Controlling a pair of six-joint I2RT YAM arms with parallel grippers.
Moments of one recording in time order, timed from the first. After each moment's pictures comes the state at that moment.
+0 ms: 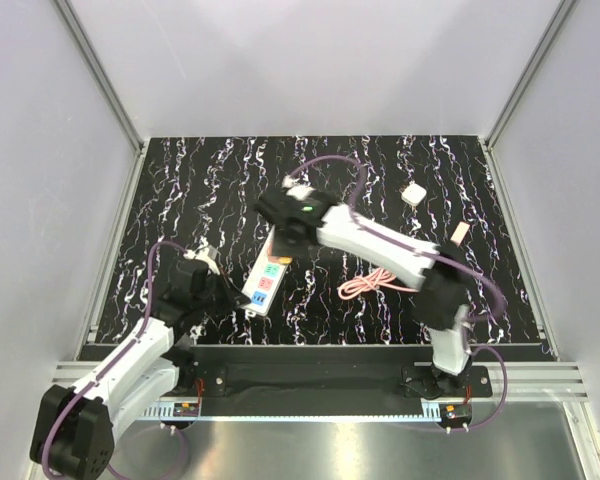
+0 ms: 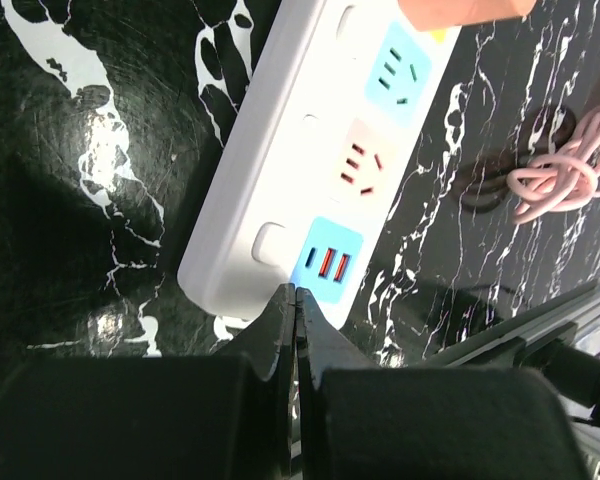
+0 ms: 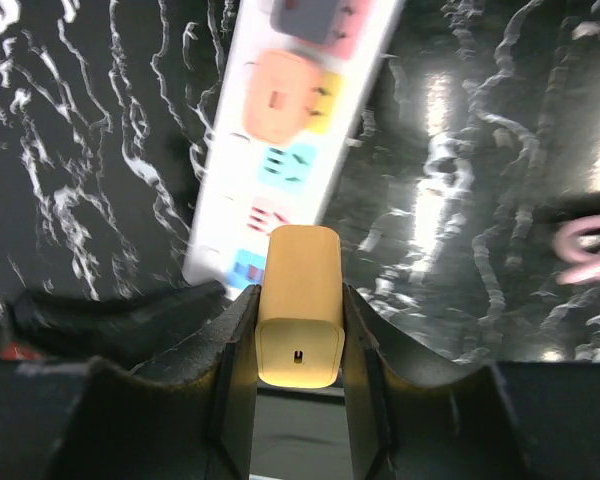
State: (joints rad) left arm -0.34 0.79 0.28 -0.26 0.28 -0.77; right arm 1.00 2.01 1.94 -1.08 0.27 1.01
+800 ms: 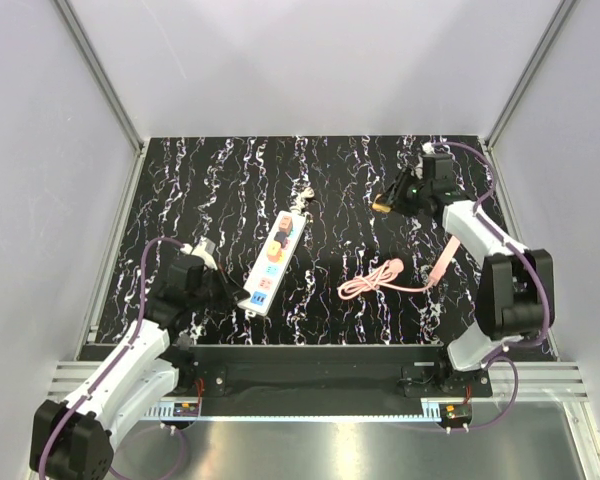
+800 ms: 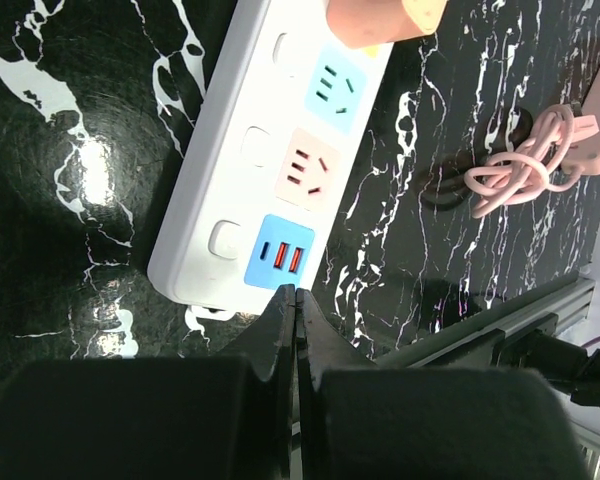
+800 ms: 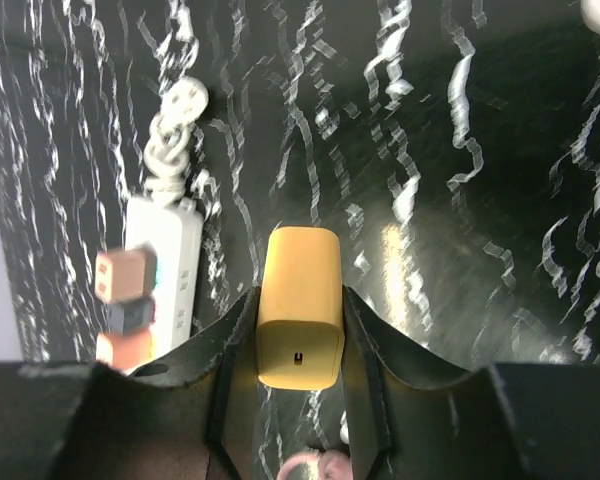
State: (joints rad) left arm -0.34 0.73 0.35 -0.35 0.28 -0.75; right arm 0.14 1.60 1.14 -0.24 -0.27 0.56
